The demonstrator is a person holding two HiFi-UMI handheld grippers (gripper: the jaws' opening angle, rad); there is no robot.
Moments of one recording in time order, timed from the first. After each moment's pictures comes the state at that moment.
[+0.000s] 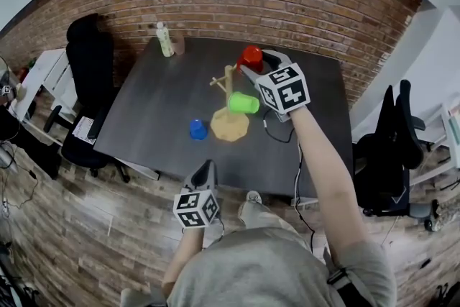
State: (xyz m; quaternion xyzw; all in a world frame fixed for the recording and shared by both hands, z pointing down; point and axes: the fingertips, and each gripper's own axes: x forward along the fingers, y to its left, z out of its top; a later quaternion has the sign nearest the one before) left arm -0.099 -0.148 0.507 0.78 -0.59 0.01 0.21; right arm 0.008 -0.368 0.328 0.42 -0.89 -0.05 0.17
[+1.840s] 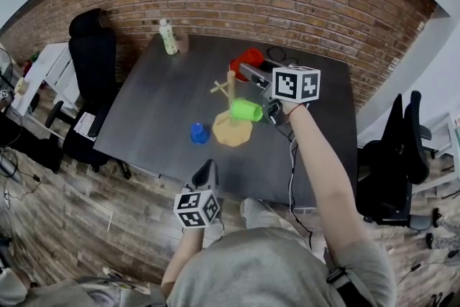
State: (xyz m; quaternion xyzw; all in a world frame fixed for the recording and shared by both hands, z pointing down) left arm -0.100 -0.179 0.518 0.77 -0.60 0.02 0.22; right arm -0.008 -0.406 0.355 0.33 -0.92 0.20 0.01
